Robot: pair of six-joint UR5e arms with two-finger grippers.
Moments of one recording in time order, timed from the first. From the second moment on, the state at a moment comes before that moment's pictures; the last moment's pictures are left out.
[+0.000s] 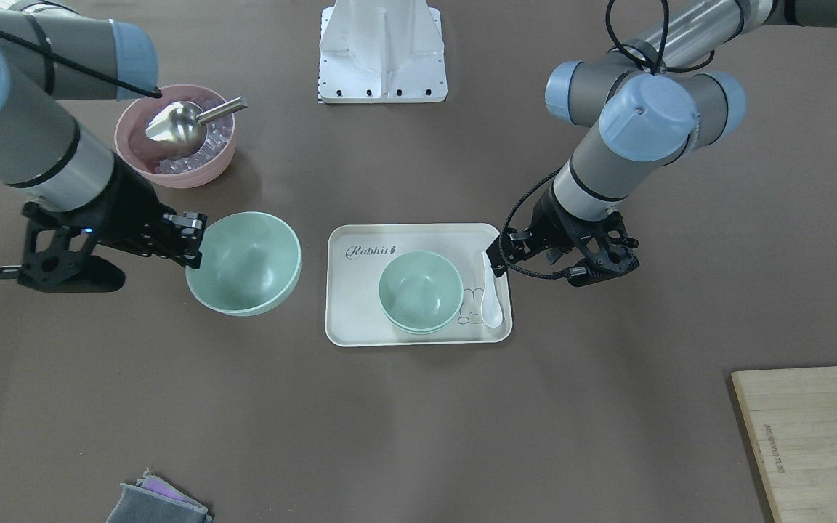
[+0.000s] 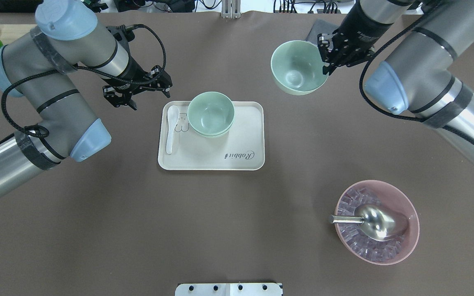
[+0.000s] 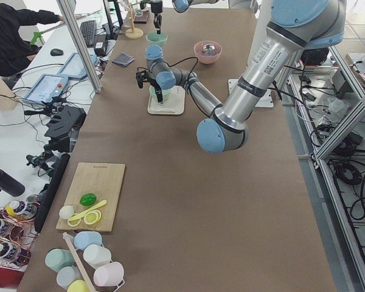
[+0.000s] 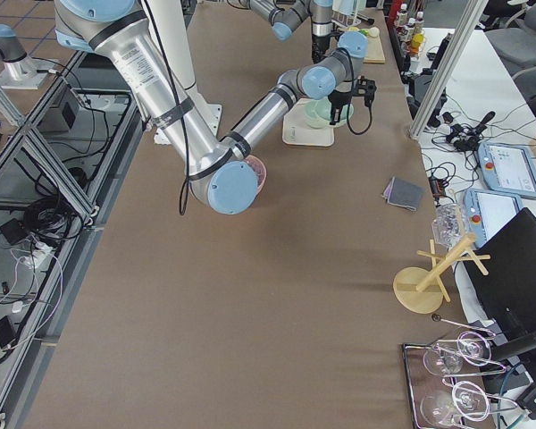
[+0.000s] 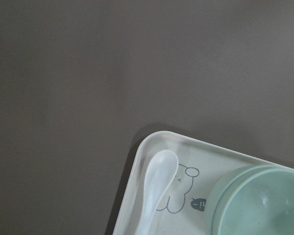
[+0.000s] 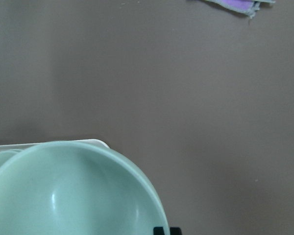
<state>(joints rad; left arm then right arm) -0.83 -2.18 -1.60 -1.79 -2.16 -1.34 0.96 -0.89 1.69 -1.68 2.30 0.98</state>
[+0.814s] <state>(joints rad) -0.84 -2.13 -1.63 -1.79 -2.16 -1.32 0.80 -0.62 1.40 -1.63 2.18 1.09</state>
